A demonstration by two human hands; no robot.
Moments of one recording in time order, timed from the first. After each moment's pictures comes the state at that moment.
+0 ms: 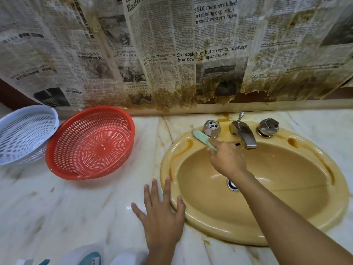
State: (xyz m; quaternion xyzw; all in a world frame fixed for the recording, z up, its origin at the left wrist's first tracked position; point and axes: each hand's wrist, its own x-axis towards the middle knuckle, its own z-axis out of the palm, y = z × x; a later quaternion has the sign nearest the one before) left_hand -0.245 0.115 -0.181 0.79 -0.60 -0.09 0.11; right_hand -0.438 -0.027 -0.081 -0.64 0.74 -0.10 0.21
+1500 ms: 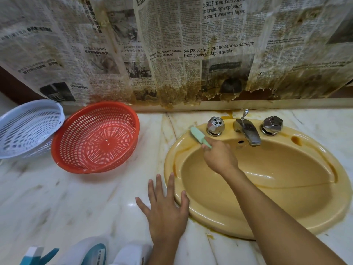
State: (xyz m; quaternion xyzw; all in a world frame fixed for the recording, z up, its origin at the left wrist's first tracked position) left_hand -0.245 0.117 -0.174 0.79 -0.60 -0.11 0.13; right_hand -0.407 -0.025 -0.088 -0.58 0.74 -0.16 0.30
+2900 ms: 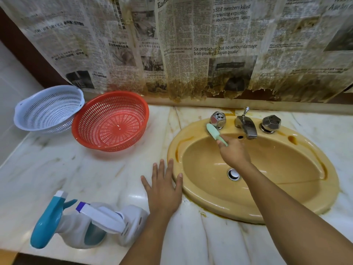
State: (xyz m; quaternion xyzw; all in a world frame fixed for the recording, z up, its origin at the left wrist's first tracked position) left_hand -0.239 0.125 -0.158 0.78 -0.59 -0.17 0.12; right_hand -0.460 -0.012 -0.120 -0.58 0.74 -0.20 0.29
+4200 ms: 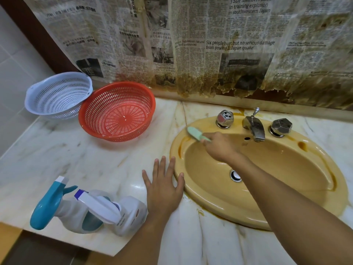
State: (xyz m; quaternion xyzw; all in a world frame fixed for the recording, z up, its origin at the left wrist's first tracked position) left_hand -0.244 0.135 -0.167 0.79 -0.59 -0.12 0.14; right_hand -0.418 -0.024 -0.085 -0.71 0.63 -0.05 0.30
